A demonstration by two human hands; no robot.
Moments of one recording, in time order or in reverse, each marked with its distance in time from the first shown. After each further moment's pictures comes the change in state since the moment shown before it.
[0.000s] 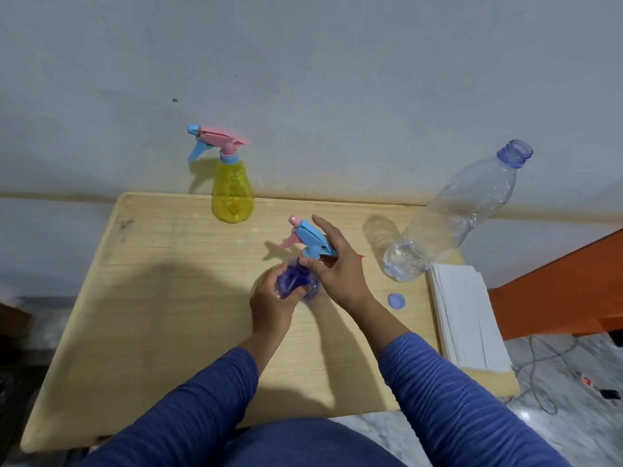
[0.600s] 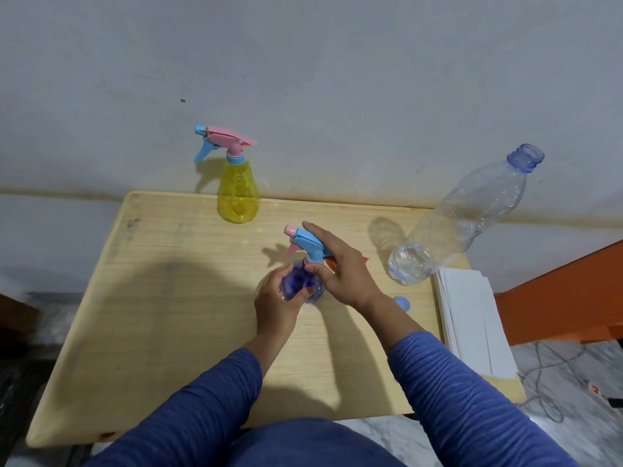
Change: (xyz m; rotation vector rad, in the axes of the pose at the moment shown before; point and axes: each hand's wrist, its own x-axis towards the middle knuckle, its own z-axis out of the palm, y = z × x) left_hand -0.001 0.002 -0.001 0.032 -0.009 0.042; right_hand 0.009 0.007 -0.011 -0.250 -0.205 -0.197
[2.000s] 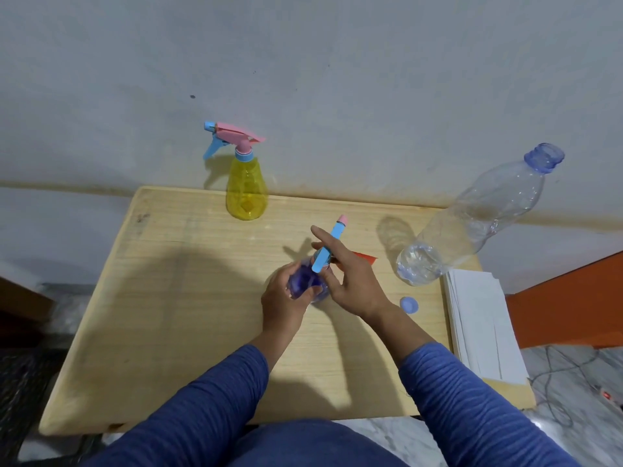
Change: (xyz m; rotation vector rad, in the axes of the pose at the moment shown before) left_hand -0.001 0.010 -0.004 0.038 -0.038 -0.027; right_hand -0.011 0.004 0.007 -0.009 0.013 -0.007
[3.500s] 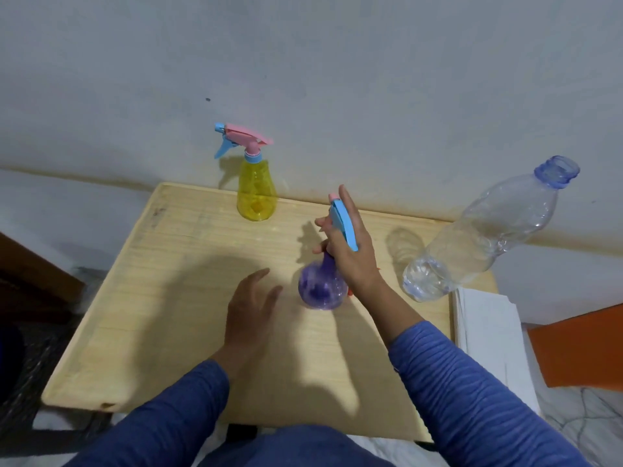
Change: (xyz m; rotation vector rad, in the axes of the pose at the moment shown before) left_hand -0.014 -0.011 -0.035 0.288 0.148 0.024; right_hand 0.039 -0.020 -0.020 0.585 0.153 0.182
